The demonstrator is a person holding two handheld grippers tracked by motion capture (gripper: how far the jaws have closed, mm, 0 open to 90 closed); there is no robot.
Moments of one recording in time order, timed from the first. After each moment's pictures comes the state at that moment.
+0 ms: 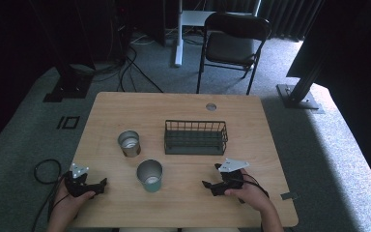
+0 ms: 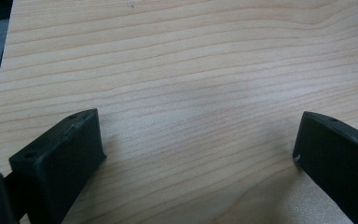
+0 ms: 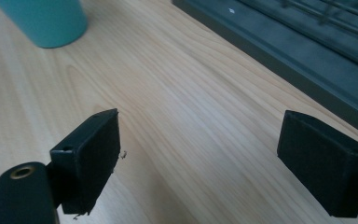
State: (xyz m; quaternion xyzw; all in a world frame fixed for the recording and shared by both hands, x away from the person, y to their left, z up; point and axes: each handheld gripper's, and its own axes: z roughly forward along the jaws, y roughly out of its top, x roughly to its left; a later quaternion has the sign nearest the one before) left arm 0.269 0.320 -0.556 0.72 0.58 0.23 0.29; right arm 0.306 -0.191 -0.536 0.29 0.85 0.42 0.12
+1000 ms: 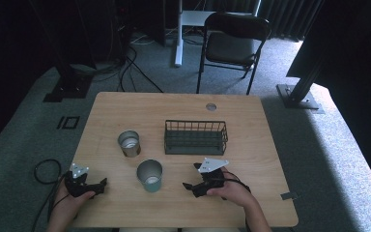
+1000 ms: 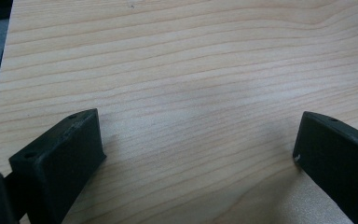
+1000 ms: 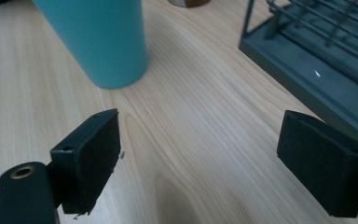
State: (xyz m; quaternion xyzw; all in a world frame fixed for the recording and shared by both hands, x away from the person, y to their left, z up) left arm 0.269 0.320 -0.556 0.72 0.58 0.23 0.29; right arm 0.308 -0.131 -0.527 0.22 0.86 0.45 0.10
